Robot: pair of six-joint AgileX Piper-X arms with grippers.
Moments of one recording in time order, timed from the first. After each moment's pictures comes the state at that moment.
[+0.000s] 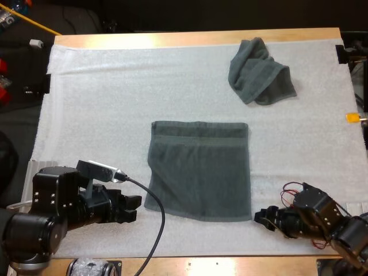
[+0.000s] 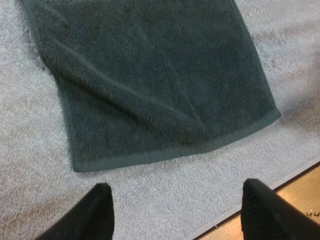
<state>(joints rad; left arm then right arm) -0.11 0.67 -0.92 1.39 0.49 -1.75 0.70 0.68 -0.34 0.68 -0.27 -0.84</state>
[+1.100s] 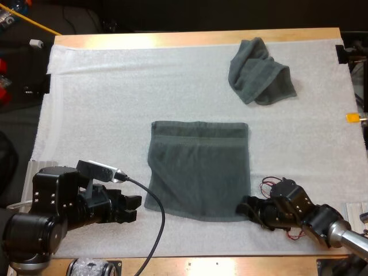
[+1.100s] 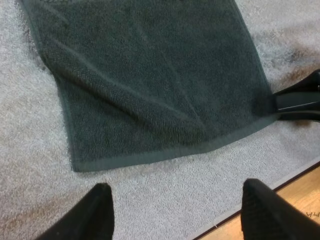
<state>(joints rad) -0.11 0.67 -0.92 1.39 0.49 -1.75 0.70 1.14 -0.27 0.17 -0.34 -0.68</state>
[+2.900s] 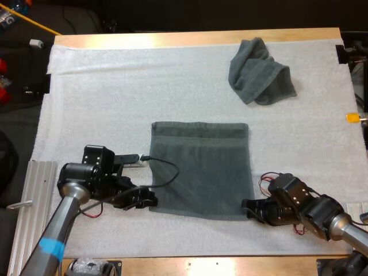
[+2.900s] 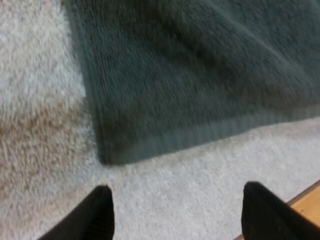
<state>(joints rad) -0.11 1.18 -0.64 1.06 0.57 -1.75 0.70 1.10 -0.39 0.49 -0.29 -0.91</state>
